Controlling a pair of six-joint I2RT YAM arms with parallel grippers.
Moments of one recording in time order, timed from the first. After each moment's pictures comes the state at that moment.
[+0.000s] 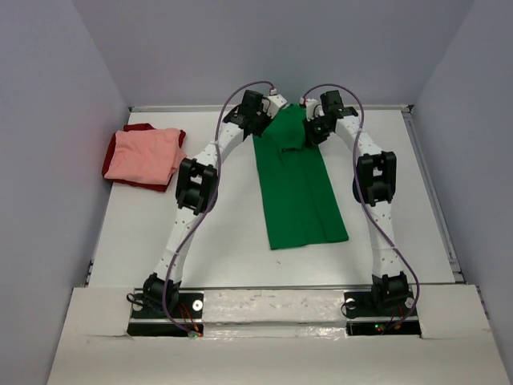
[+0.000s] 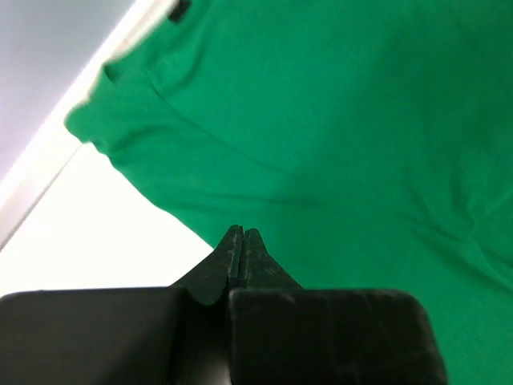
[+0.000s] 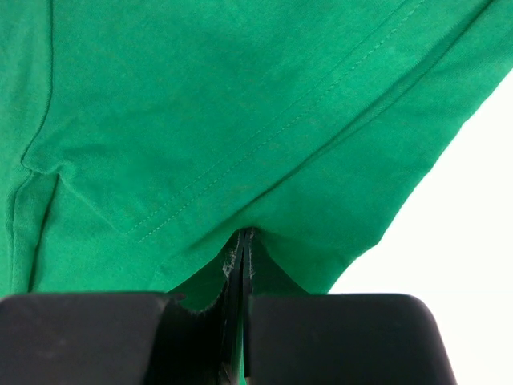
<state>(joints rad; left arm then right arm) -0.44 2.64 2.49 -0.49 0.12 0.39 0.19 2.61 2.42 -0.79 -0.39 -0.30</state>
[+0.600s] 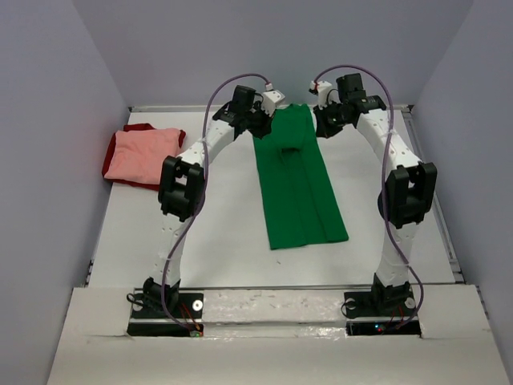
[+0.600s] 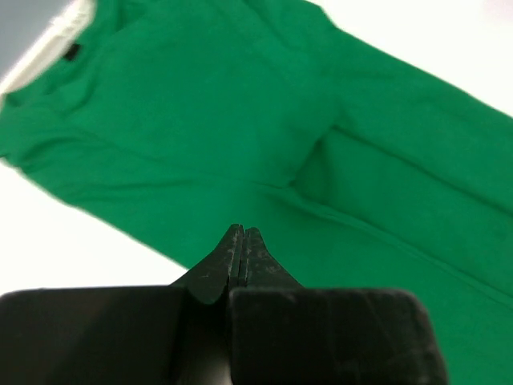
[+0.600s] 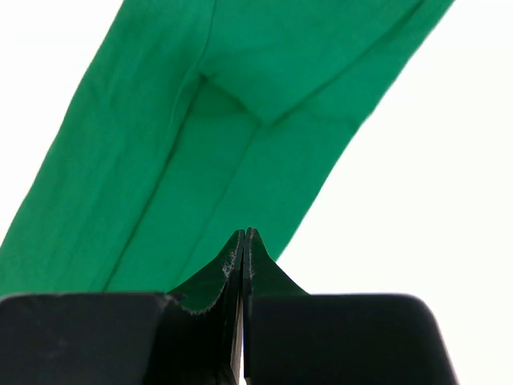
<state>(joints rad) -0.43 2.32 2.12 -0.43 0.38 0.29 0.21 2.08 2.04 -0.82 -0.35 -0.33</state>
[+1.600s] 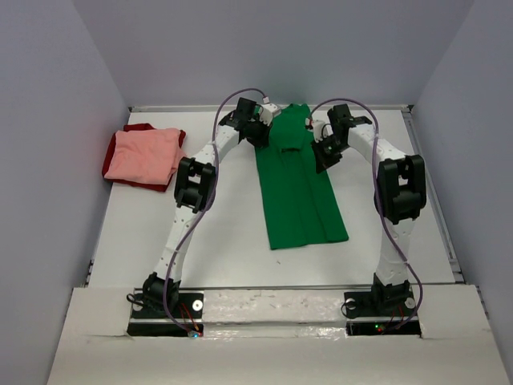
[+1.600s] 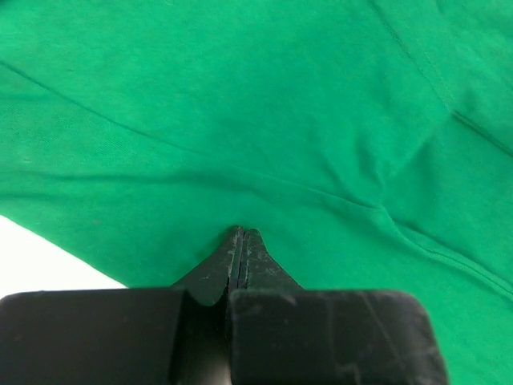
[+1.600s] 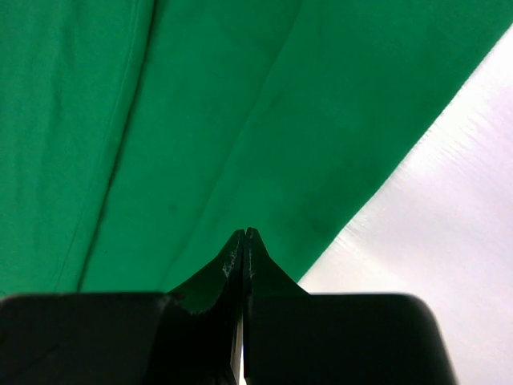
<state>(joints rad) -0.39 2.67 2.43 -0.55 0.43 0.21 0.21 2.12 1.77 -0.87 -0.37 -0.33</state>
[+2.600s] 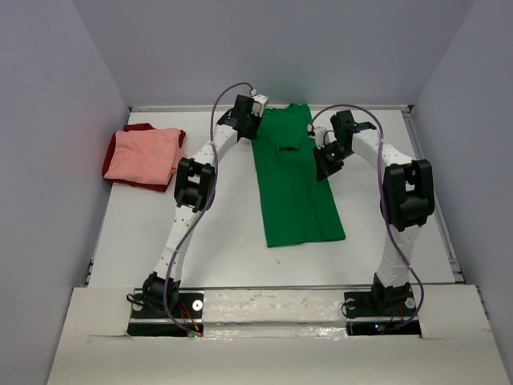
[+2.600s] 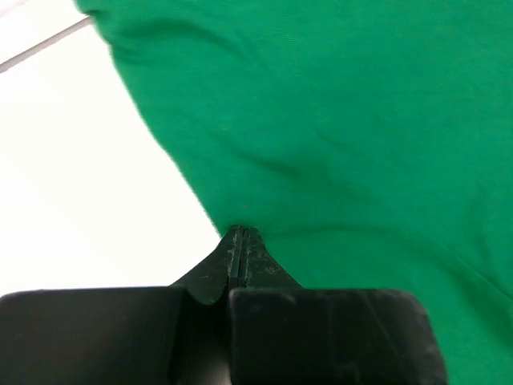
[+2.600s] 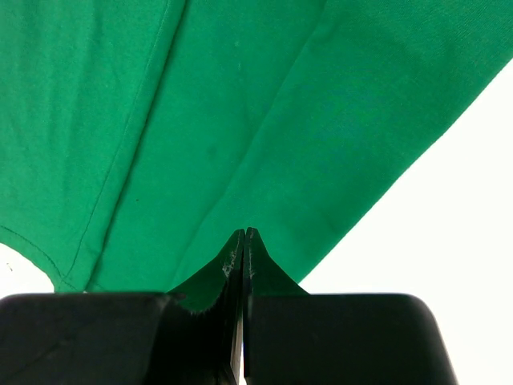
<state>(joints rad) -0.38 2.71 2.50 -0.50 0.08 0.07 0.21 2.02 1.63 -0.87 -0.43 -0.34</state>
